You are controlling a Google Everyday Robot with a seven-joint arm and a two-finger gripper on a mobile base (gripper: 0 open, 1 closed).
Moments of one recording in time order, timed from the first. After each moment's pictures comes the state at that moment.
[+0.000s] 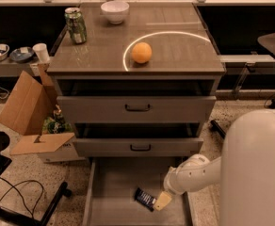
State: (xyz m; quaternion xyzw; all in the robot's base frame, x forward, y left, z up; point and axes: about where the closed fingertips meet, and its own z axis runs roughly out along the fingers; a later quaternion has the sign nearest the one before) arm 0.484 -0.122 0.356 -0.50 0.85 0.07 0.16
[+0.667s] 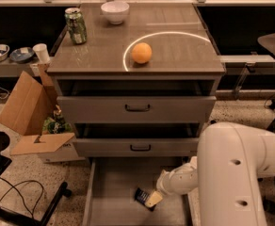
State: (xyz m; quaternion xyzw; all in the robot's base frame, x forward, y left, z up) arm 0.529 -0.099 0.245 -0.47 0.85 0.11 0.20
